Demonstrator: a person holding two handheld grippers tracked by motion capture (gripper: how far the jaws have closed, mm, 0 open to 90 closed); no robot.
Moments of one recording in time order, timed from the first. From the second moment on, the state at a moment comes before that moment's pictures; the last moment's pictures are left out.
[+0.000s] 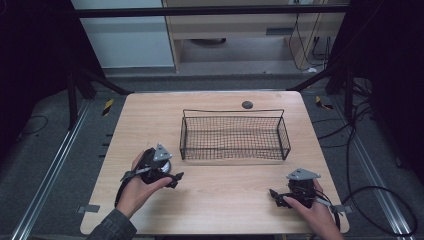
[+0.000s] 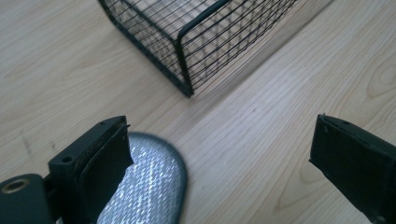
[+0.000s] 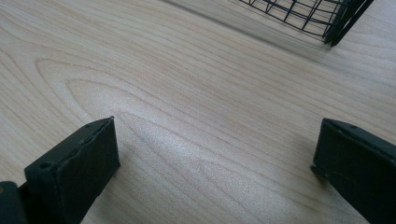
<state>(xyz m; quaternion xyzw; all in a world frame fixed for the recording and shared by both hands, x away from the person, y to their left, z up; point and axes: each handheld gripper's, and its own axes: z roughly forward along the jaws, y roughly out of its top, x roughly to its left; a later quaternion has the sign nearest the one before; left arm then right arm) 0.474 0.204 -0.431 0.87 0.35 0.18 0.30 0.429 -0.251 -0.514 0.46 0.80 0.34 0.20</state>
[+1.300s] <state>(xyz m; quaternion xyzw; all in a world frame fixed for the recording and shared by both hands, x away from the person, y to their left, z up) 0.509 0.271 -0.461 0.90 0.39 0.11 0.17 0.429 -0.252 -0.514 0.46 0.80 0.34 0.20</state>
